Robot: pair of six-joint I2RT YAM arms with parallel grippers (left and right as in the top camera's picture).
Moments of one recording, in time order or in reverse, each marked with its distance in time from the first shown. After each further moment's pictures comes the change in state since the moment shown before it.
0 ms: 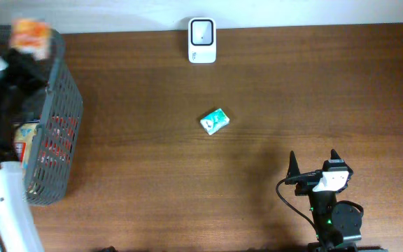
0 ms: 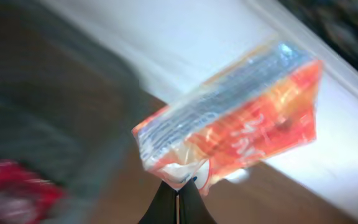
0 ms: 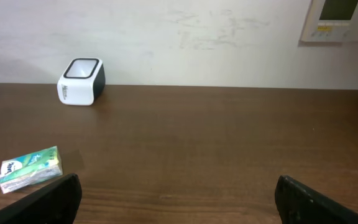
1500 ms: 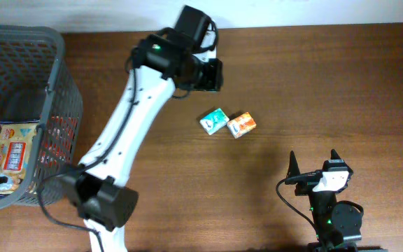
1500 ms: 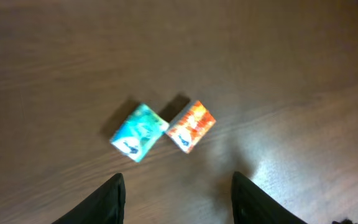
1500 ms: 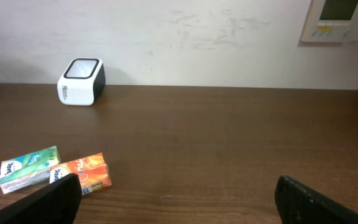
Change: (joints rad) left arm -0.785 0.668 0.512 -0.415 -0.124 0.109; right arm 0.000 0.000 0.000 0.000 0.000 0.001
